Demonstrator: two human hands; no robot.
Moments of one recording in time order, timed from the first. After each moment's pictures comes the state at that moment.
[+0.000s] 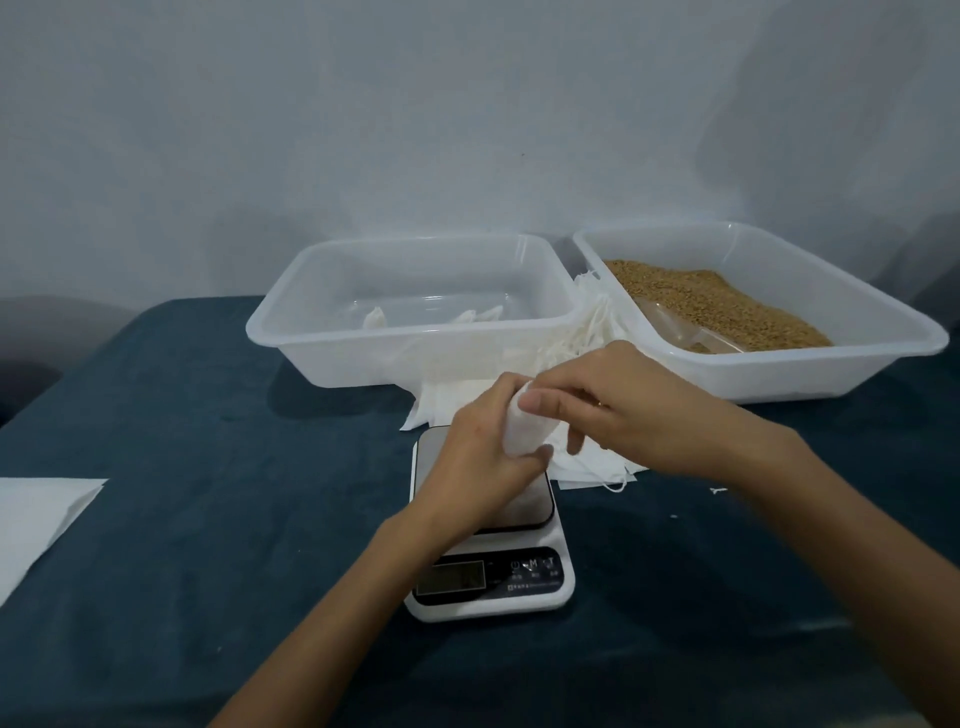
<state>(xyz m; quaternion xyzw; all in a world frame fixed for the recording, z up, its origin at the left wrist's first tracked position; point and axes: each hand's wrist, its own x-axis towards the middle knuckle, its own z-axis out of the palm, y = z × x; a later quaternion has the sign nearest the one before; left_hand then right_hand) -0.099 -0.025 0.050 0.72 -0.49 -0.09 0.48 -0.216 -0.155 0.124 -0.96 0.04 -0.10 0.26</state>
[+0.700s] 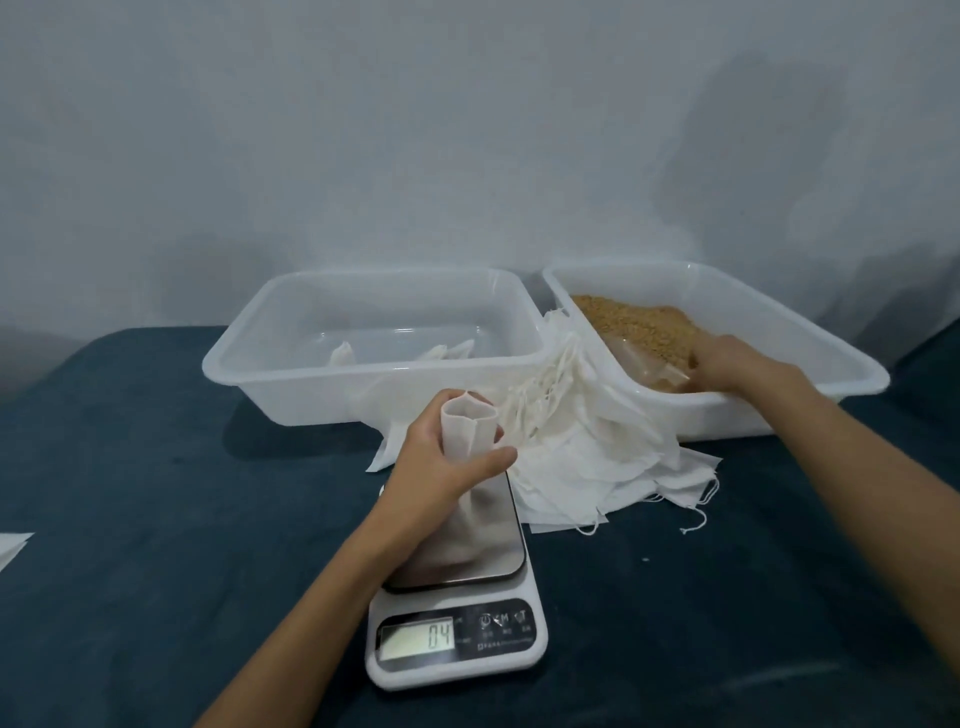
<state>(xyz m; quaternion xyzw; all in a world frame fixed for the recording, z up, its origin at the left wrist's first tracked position) -0.074 -0.034 0.050 0.62 -0.40 -0.23 0.64 -0.217 -0.403 0.085 -0.89 0.46 0.04 0.01</state>
